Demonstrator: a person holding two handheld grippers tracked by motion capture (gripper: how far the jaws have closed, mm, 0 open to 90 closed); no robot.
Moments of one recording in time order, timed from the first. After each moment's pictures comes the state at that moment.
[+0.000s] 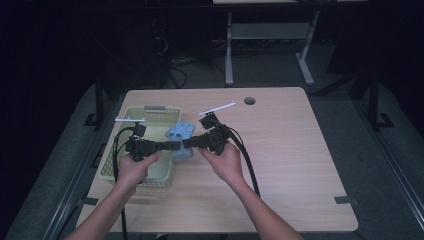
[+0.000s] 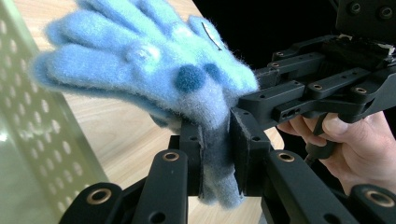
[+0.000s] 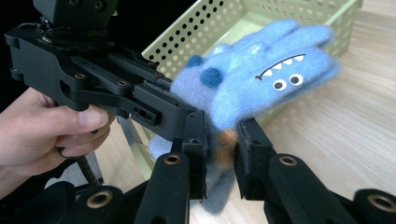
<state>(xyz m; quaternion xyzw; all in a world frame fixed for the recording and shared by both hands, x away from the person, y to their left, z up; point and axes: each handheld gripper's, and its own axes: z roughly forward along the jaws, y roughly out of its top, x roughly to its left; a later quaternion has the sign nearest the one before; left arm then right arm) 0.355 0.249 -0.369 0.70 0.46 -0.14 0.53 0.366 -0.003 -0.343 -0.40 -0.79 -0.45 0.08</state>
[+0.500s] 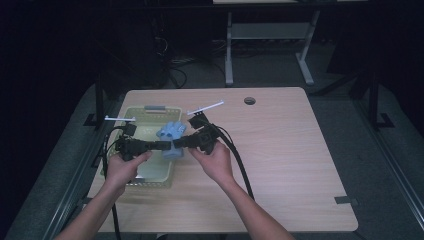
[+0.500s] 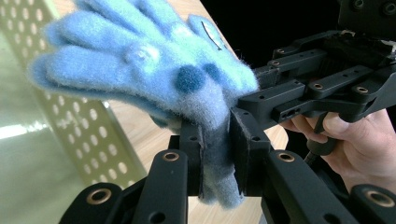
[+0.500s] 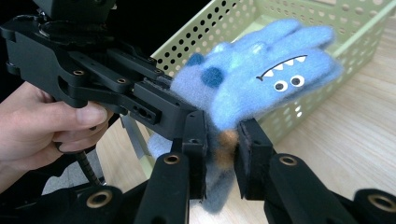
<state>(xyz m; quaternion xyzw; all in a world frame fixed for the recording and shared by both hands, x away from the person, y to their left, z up) 0.354 0.274 -0.365 0.71 0.46 -0.14 0.52 0.367 0.023 -0.341 -0.39 -0.80 -0.45 0.08</state>
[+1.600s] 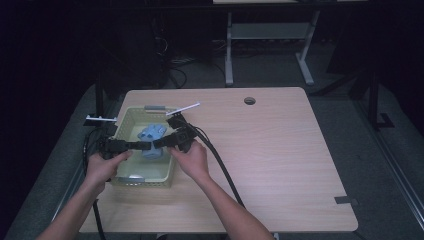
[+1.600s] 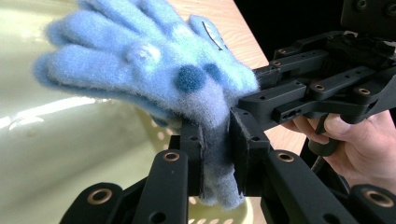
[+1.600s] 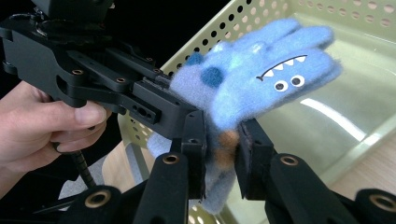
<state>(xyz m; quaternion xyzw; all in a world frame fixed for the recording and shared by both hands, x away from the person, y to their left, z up) 0.367 0.332 -0.377 0.71 0.49 -0.14 0.49 0.388 0.082 -0.365 -0.39 -0.79 -0.46 0.11</state>
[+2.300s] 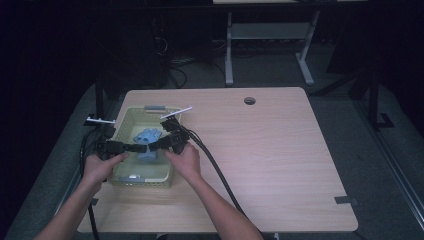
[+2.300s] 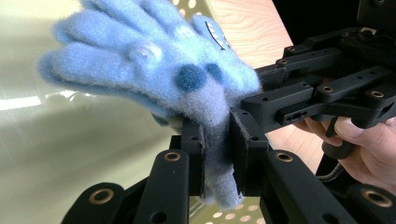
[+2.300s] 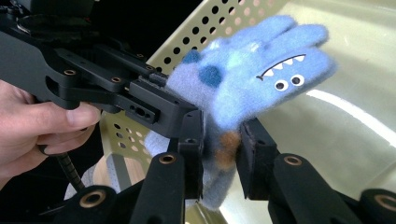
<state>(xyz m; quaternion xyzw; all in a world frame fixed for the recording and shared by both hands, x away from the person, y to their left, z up) 0.374 0.348 -0.393 0.72 0.52 -0.13 0.45 0.400 0.104 -0.391 -0.40 -0.79 -0.44 0.13</state>
